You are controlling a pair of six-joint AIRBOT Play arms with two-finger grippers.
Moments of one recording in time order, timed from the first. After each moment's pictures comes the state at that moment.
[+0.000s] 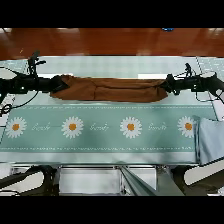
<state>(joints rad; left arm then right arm) 0.10 -1.32 1.03 0.75 -1.04 -1.17 -0.26 -1.78 1.29 -0.64 1.02 1.26</state>
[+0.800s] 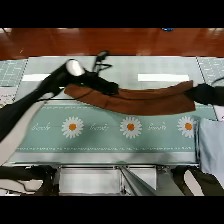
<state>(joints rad) -0.52 -1.65 1.43 0.86 -0.98 -1.30 -0.26 -0.71 0.96 -0.99 1.28 1.43</state>
